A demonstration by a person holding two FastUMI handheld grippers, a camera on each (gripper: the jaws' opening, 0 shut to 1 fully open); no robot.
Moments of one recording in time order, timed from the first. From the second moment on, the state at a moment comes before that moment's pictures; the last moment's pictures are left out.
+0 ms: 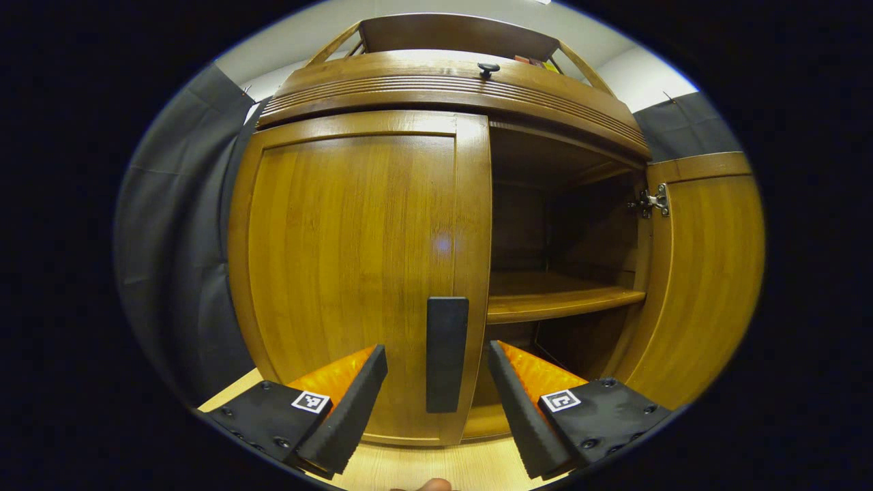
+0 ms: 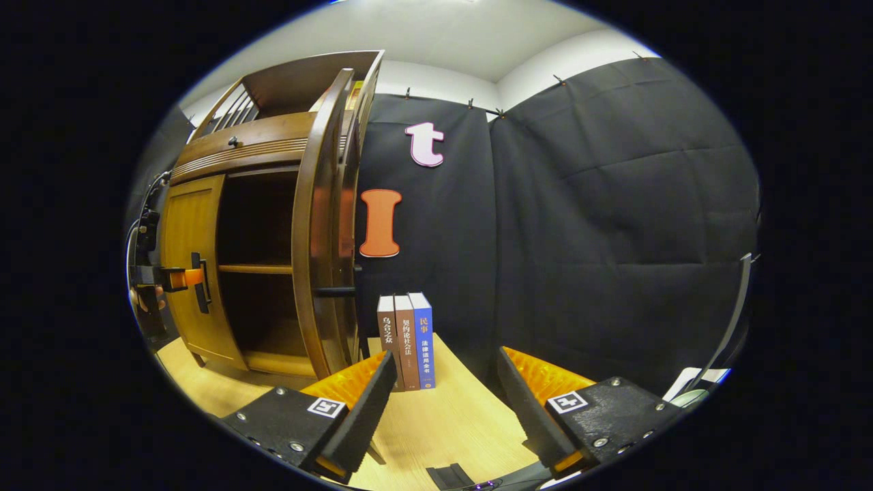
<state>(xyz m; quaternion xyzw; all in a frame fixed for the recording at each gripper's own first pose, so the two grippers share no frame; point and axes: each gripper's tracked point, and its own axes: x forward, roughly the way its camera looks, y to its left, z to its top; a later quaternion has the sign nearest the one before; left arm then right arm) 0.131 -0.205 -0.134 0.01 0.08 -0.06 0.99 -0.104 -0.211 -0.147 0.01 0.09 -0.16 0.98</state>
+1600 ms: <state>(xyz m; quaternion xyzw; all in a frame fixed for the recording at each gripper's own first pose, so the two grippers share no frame) 0.139 -0.210 -0.154 0.02 0.10 -0.10 0.99 -0.123 -0.178 -0.110 0.01 0.07 -0.15 0.99</state>
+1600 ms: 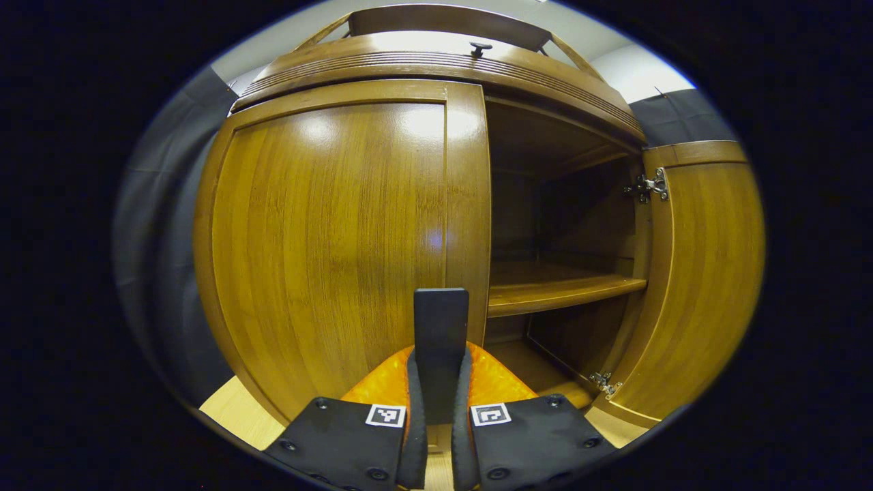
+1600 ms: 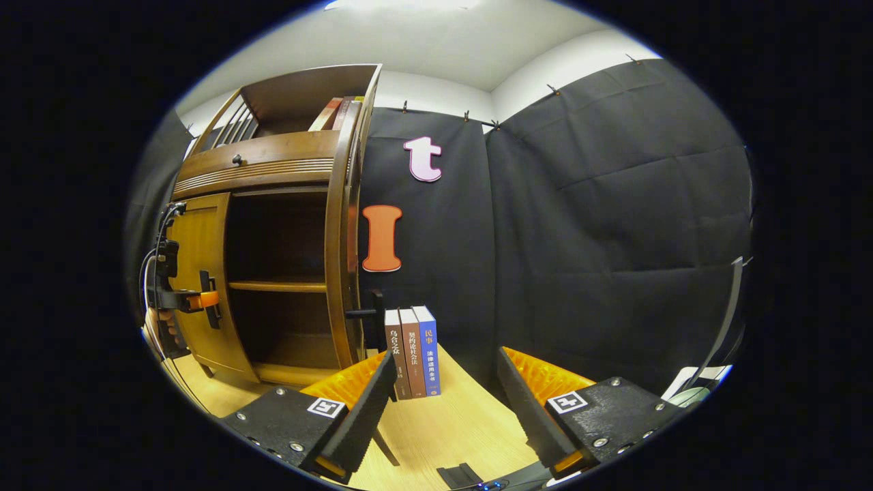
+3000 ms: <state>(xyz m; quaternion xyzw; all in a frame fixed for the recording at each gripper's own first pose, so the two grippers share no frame) -0.009 -0.119 -0.119 -0.01 0.08 -0.18 0.98 -0.091 -0.037 -0.096 0.00 0.06 -0.04 1.00</state>
